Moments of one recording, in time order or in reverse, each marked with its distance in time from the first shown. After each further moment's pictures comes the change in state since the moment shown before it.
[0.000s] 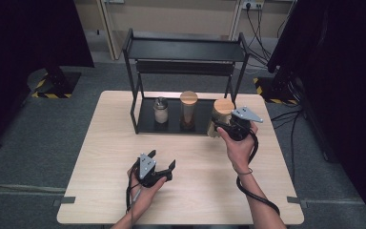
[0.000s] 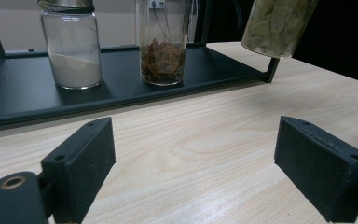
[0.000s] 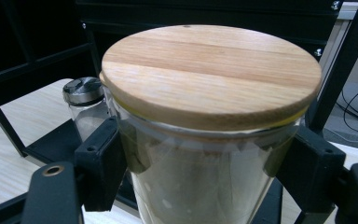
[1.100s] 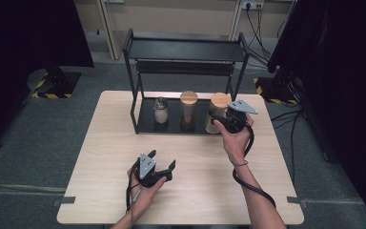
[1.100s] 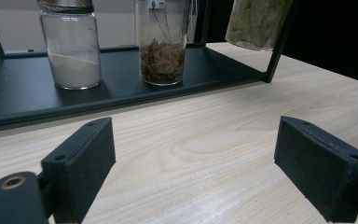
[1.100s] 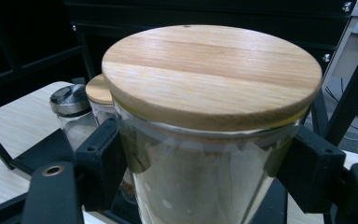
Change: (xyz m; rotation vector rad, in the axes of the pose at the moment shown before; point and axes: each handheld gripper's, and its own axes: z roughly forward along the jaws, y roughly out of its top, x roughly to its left) left arm 0.000 0.000 0.000 0.000 -0.002 -0.001; right arm -0.002 0.011 0.024 0.016 -0.009 0.009
